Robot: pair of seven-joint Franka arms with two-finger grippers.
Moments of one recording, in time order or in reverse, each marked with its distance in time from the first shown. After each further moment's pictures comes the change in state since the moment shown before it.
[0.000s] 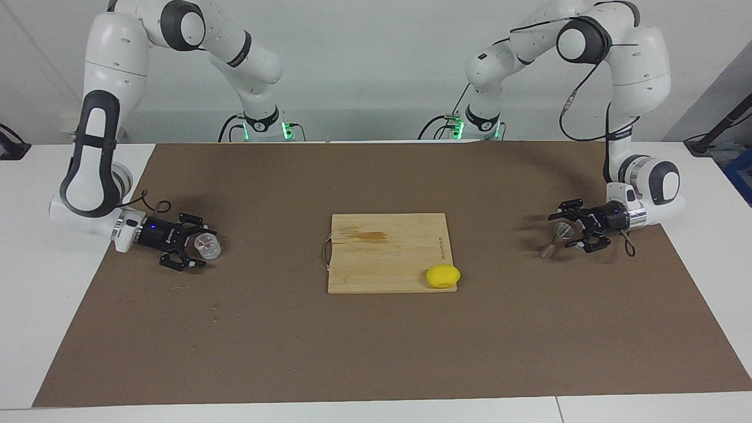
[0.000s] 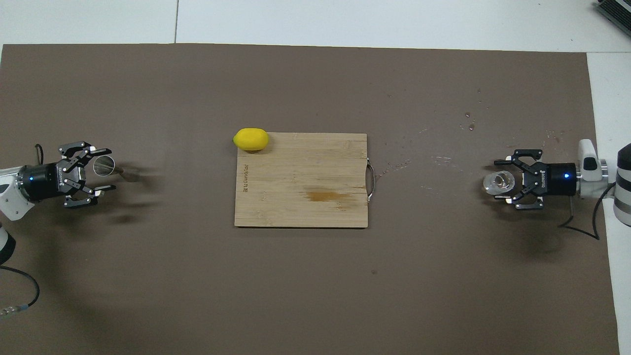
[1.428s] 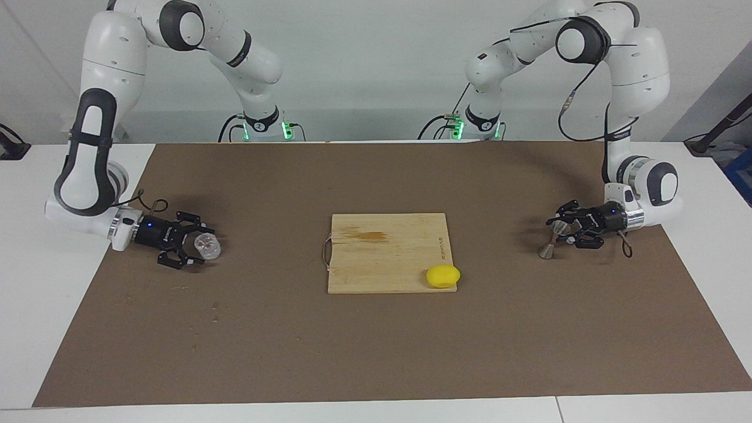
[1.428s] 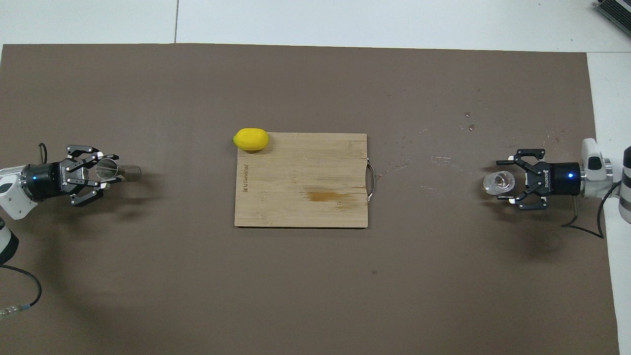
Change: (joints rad) left arm -0.006 0.000 -0.008 -0.002 -0.002 -0.005 0.001; right arm -0.007 0.000 -0.001 0.015 -0.005 -0.037 -0.001
